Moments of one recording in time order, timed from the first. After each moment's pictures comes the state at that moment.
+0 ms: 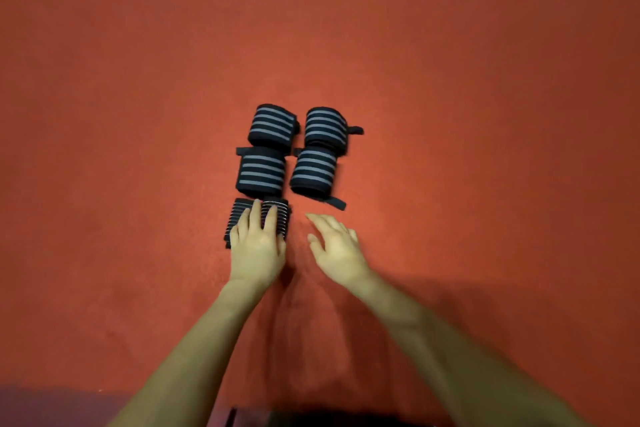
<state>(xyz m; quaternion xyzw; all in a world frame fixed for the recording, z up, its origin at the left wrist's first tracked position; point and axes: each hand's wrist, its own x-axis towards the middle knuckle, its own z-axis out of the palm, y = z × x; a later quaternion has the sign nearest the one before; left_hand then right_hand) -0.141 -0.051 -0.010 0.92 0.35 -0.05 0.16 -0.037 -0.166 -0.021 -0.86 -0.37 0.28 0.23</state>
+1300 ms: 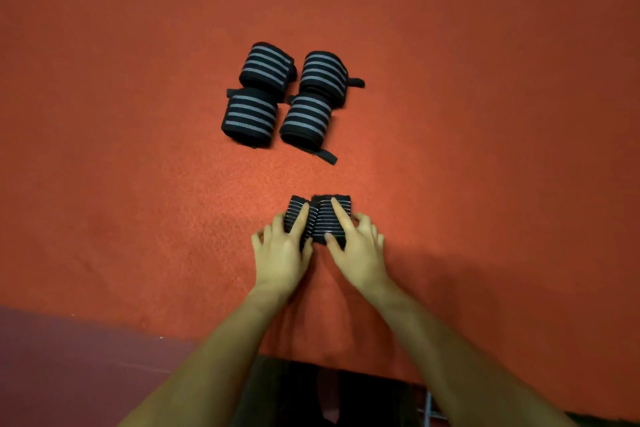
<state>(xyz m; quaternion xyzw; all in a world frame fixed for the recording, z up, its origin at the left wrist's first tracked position) -0.185 -0.127 -0.065 0.88 0.42 -0.05 0.22 -0.068 -0.214 -0.064 -0.88 -0.34 0.28 0.17</state>
